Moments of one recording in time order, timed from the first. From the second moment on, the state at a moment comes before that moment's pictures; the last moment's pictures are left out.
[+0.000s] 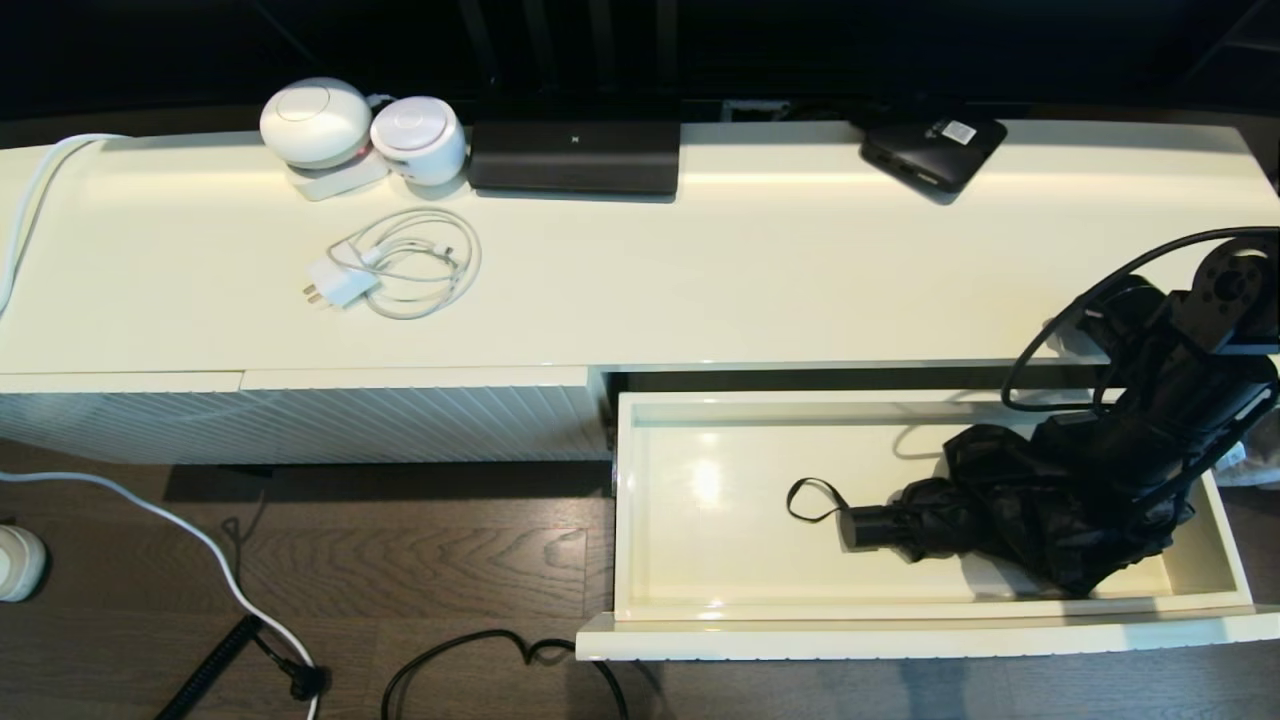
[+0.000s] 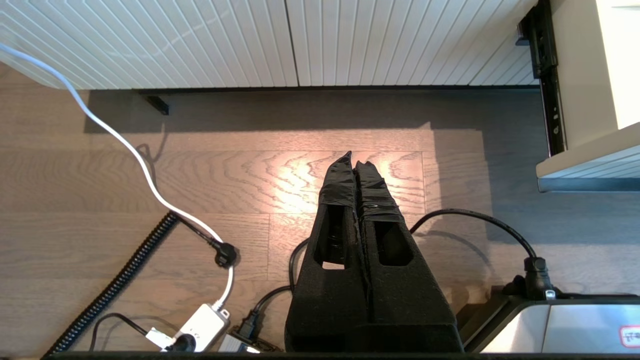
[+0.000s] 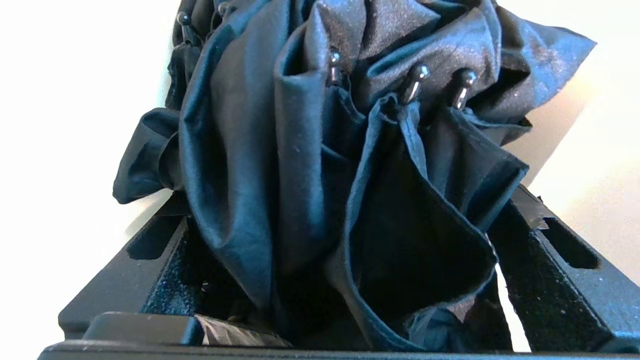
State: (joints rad) left arm 0.00 0.00 0.00 -0.01 0.00 -0.01; right arm -0.06 1.98 -1.59 0.93 0.01 1.43
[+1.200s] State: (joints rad) left arm 0.00 0.00 0.00 -0.01 0.00 -0.01; right arm -0.06 1.96 -1.55 0.94 0.12 1.44
